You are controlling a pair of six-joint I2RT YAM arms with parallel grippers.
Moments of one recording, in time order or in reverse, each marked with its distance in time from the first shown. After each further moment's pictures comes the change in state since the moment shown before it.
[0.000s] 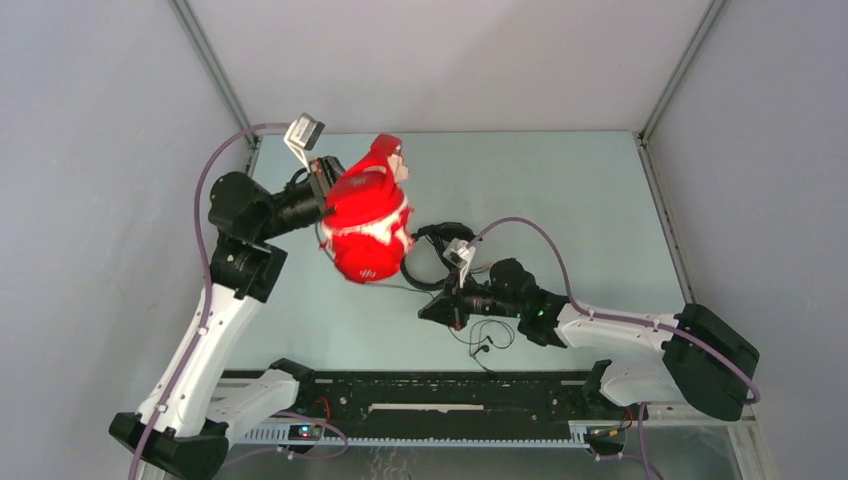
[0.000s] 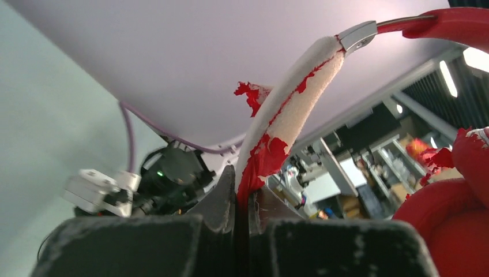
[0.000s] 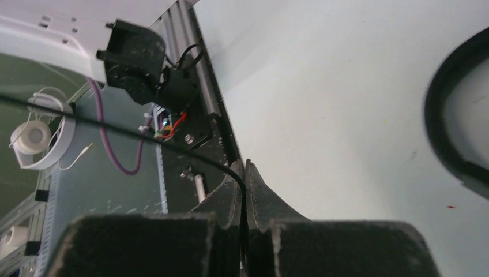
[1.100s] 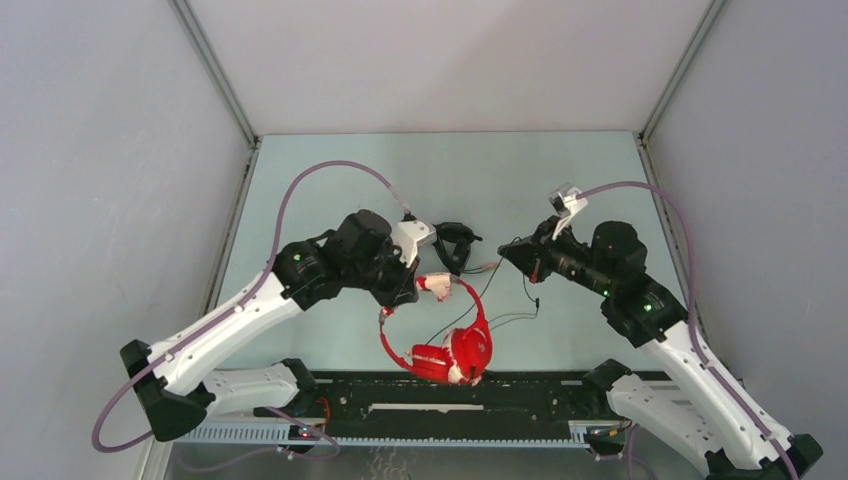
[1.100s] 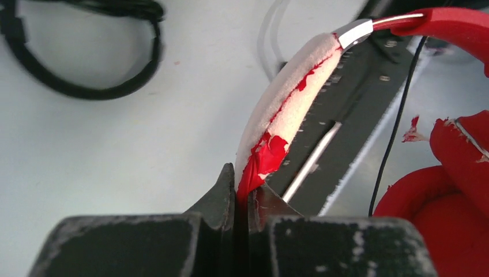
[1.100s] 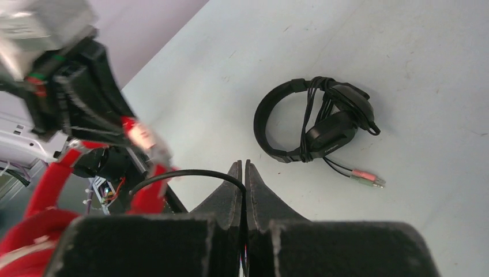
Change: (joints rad) left arm -0.521 0.116 -0.005 -0.926 -0.631 1.026; right arm -0.449 -0.502 0.289 -0.765 0.045 -0.162
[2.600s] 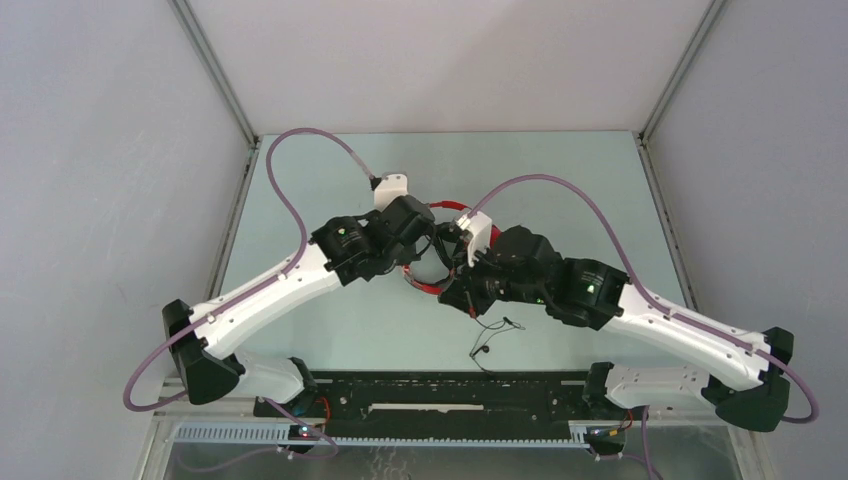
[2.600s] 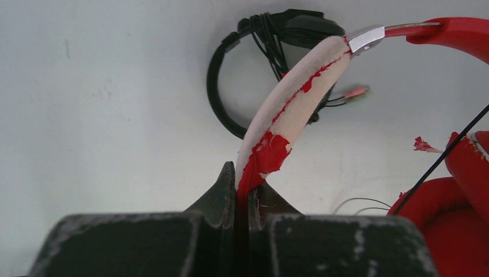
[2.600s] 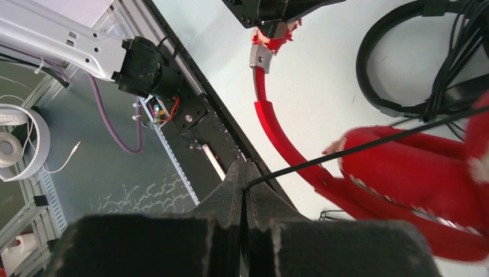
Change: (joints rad) left arm -0.078 0.266 0.223 -0.109 -0.863 -0.644; right arm 0.557 0.321 0.349 -0.310 0.262 0.103
